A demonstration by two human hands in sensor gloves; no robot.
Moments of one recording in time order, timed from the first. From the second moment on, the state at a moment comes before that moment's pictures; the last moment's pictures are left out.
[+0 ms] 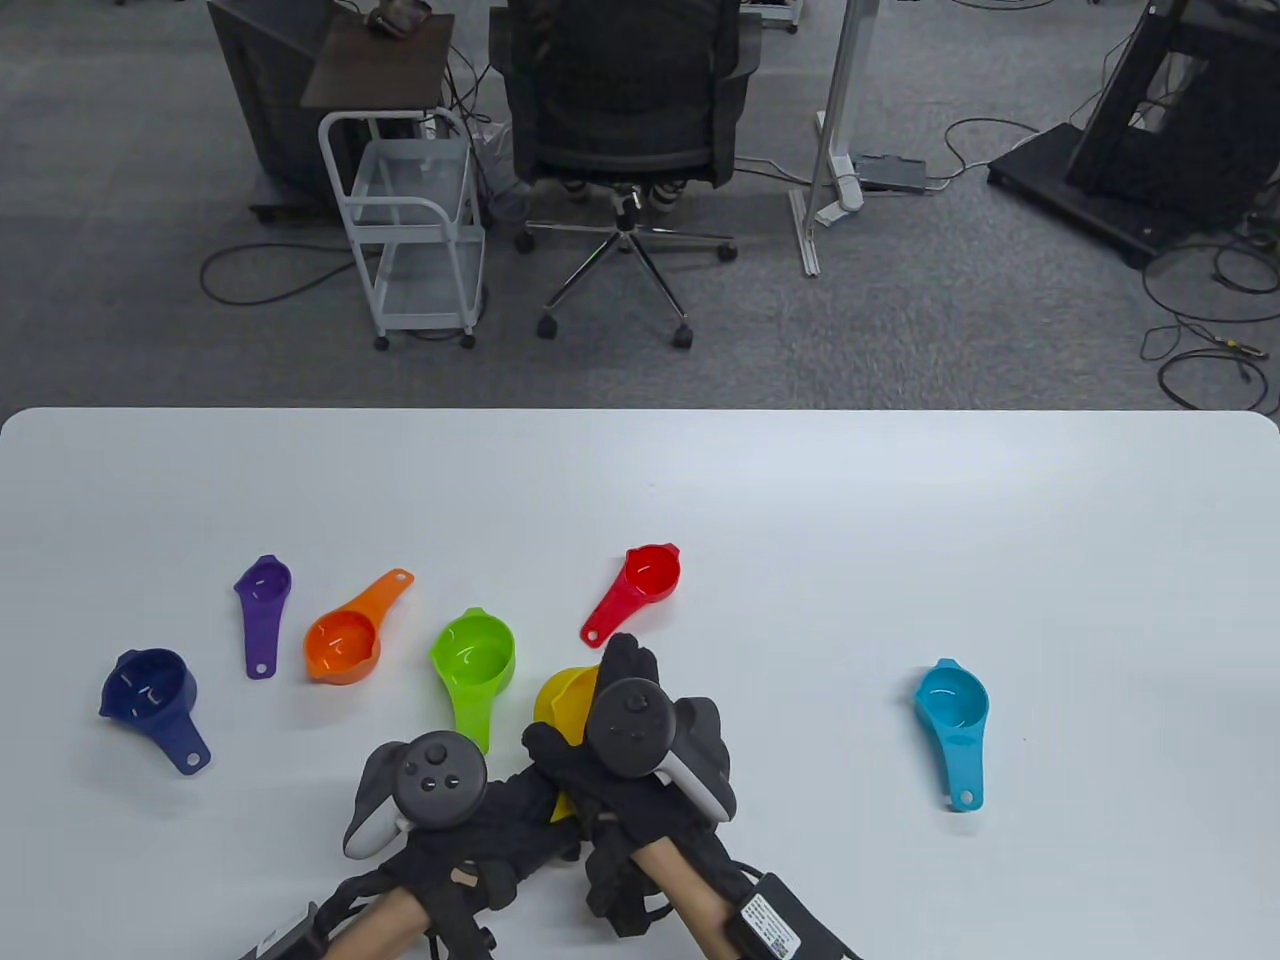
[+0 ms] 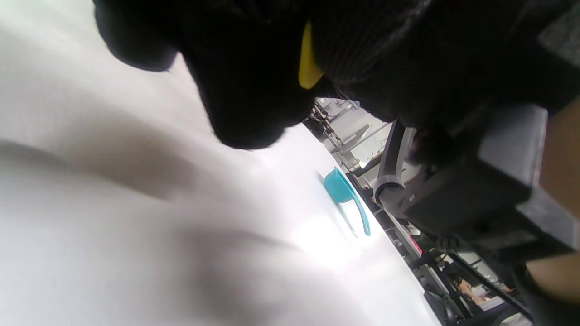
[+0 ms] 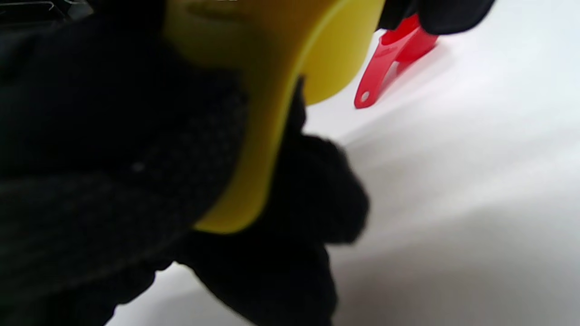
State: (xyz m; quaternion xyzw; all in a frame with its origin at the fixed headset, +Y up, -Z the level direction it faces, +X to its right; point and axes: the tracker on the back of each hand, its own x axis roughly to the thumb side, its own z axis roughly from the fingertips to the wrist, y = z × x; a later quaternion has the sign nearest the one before) left_hand -0.190 -0.727 -0.287 -0.17 -0.30 0.35 0.87; right_hand -0.024 -0.697 -0.310 0.12 0.08 0.94 0.32
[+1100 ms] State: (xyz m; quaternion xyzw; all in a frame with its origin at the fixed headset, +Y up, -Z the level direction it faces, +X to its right) left_hand -0.275 -0.703 -0.321 -0.02 -0.17 0.07 0.98; right_hand -0.070 -0.735 -0.332 0.07 0.19 0.98 0.05
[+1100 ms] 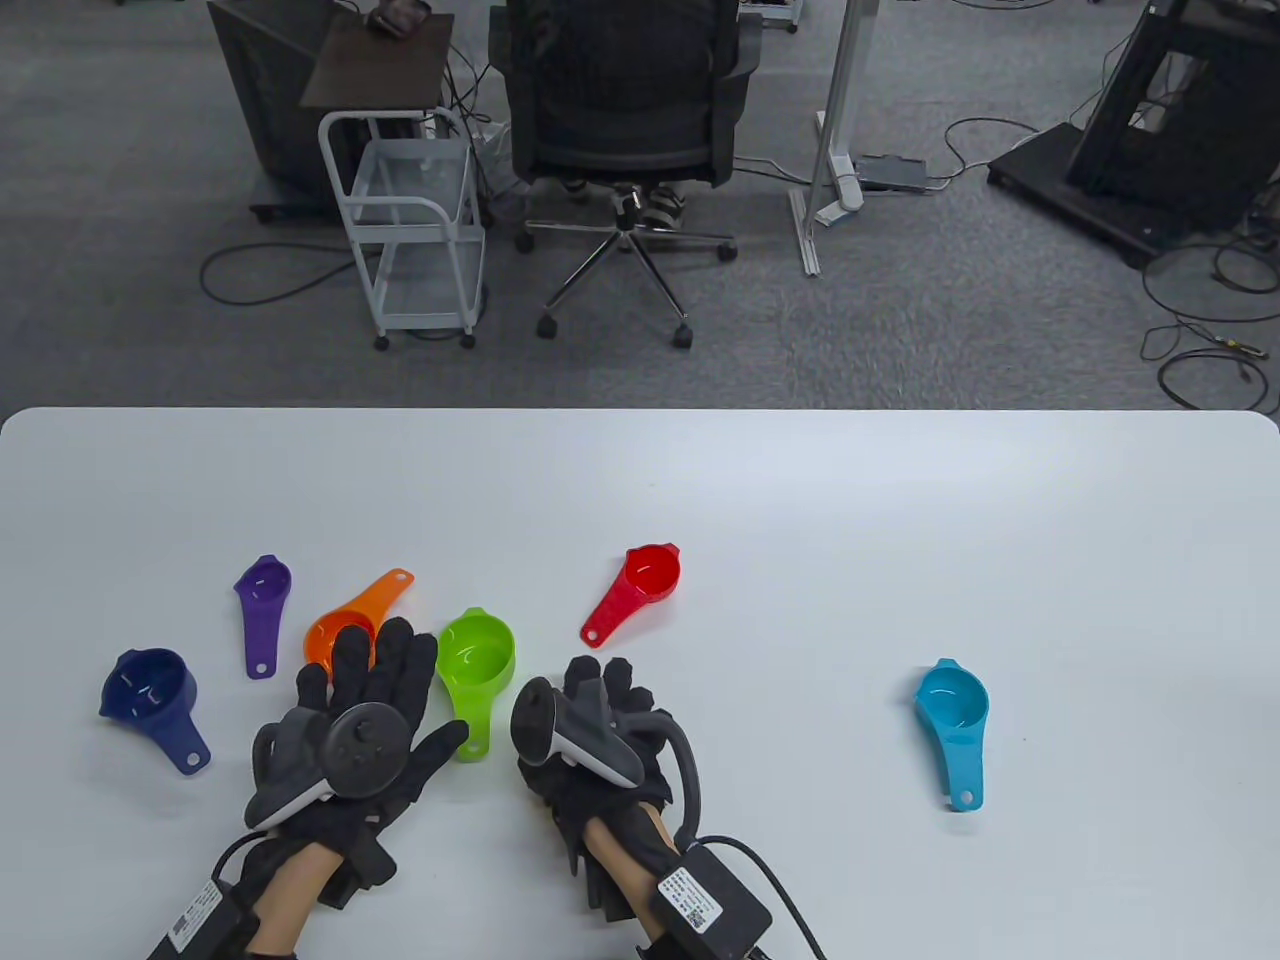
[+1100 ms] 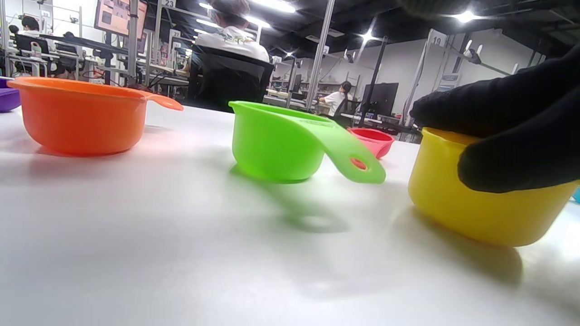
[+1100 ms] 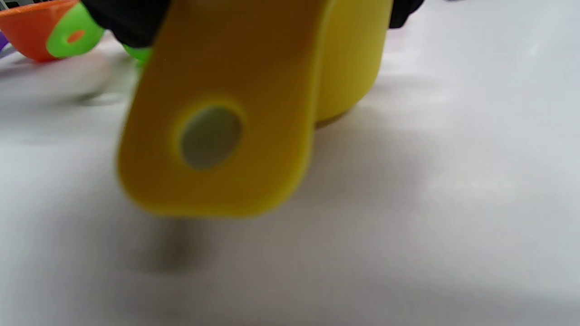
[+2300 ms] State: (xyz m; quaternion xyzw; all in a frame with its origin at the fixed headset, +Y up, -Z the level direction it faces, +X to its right) left_hand -0.278 -0.700 -0.322 -0.01 -0.15 0.08 0.98; right_hand 0.055 -0.728 -0.302 0.08 0.11 0.99 0.06
